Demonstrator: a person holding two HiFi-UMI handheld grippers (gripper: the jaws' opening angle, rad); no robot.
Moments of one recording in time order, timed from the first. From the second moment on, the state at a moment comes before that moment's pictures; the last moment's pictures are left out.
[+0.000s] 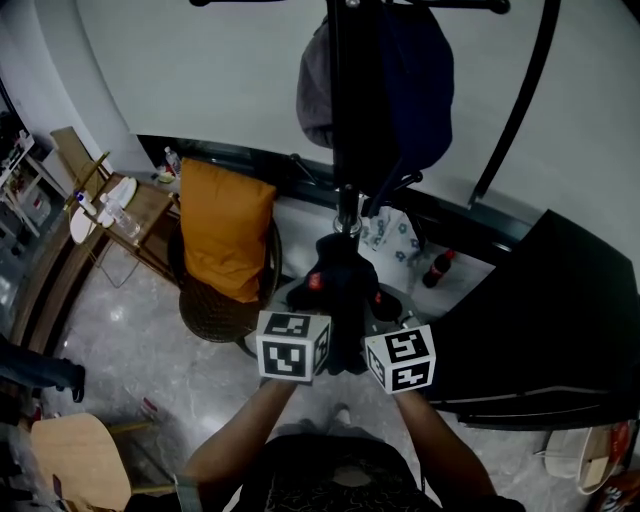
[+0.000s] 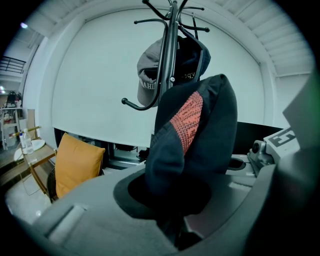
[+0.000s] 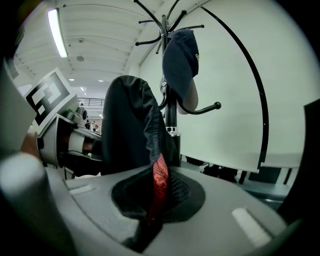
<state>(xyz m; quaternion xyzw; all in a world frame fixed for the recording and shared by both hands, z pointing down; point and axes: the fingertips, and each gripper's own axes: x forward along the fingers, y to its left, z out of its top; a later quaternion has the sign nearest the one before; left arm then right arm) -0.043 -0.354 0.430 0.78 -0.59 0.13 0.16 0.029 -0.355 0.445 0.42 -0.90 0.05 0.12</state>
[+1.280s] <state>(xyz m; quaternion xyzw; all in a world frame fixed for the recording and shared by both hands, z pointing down) -0.030 -0.357 0.441 0.82 -0.53 0.13 0.16 0.013 -0.345 0.465 0.43 -0.89 0.07 0.13</state>
